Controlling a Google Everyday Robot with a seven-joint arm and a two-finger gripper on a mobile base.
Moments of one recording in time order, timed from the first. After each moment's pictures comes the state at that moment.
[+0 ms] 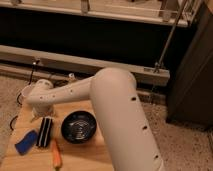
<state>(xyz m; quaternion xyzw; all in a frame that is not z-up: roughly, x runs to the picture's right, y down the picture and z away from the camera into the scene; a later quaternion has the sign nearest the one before) -0.353 0.158 0.814 -0.32 0.06 0.59 0.74</state>
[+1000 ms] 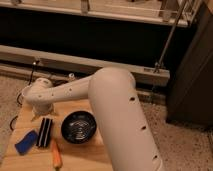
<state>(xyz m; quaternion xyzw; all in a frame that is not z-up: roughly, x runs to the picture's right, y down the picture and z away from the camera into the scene) -0.347 0.147 0.812 -0.31 0.07 0.57 0.76</state>
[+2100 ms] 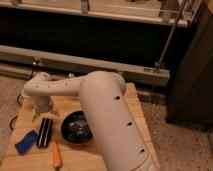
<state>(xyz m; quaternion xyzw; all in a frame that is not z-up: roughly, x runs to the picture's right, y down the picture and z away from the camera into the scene) -0.349 0.157 0.831 -0.36 0.15 0.55 0.74</state>
